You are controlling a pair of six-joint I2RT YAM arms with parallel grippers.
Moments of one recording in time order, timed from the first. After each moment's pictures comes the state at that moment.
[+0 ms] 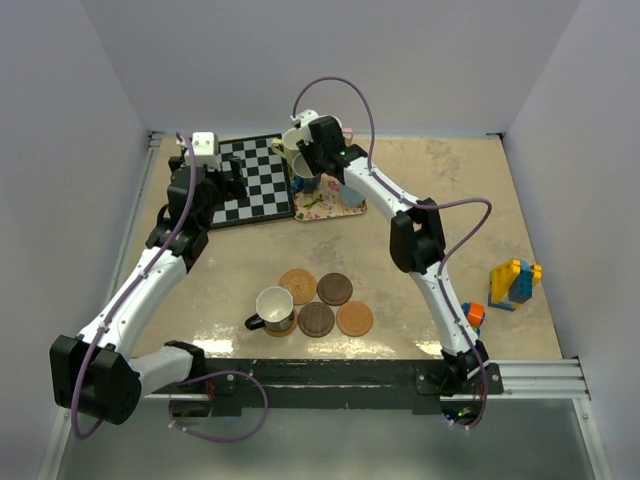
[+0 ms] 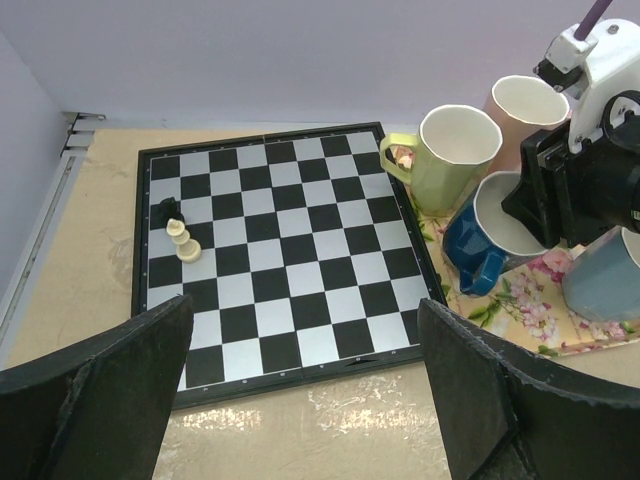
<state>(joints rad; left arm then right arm) -0.27 1.15 0.93 0.02 -0.26 -0.09 0.56 2.52 2.36 -0.45 0.17 -0.14</state>
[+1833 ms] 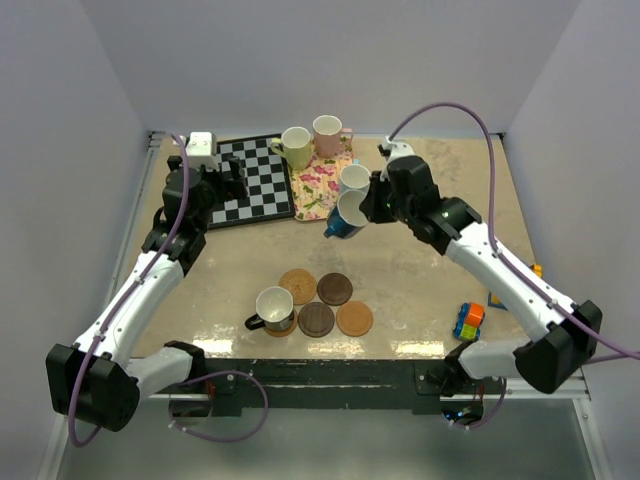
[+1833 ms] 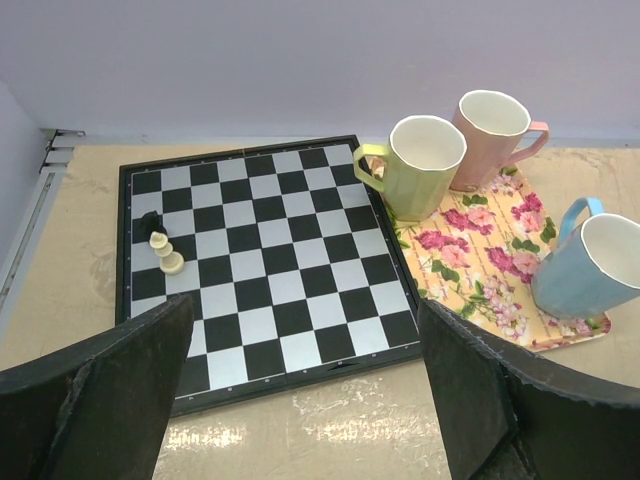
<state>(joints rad) -0.27 1.11 0.93 0.02 -0.22 -0.10 0.60 1.36 1.35 -0.56 0.11 0.40</state>
